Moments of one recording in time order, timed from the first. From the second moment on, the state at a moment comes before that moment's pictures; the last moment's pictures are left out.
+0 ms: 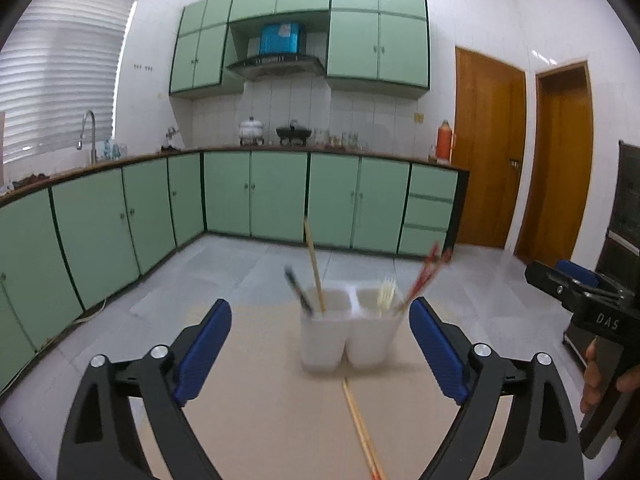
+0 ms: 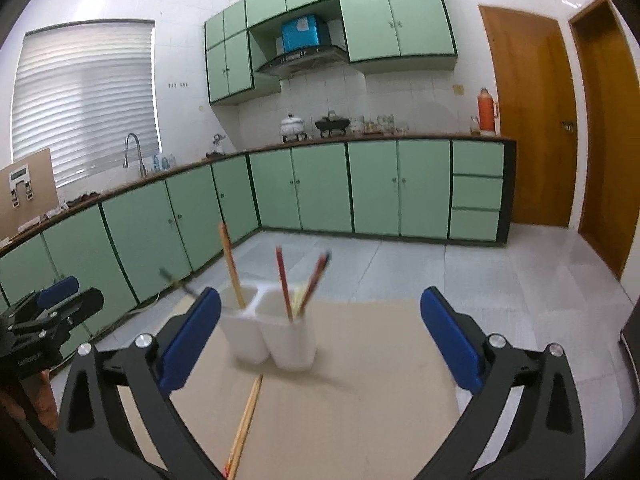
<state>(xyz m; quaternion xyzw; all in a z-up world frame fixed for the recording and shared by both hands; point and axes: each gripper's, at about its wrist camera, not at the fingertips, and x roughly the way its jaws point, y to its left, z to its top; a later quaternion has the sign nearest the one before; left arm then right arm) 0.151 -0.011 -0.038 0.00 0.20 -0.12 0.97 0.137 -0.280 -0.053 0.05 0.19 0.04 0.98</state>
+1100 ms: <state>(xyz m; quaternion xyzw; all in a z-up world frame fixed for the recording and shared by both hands) 0.083 0.027 -0.199 0.02 0.33 -0.07 0.94 0.054 -0.181 -0.231 -0.02 0.36 0.08 0.93</state>
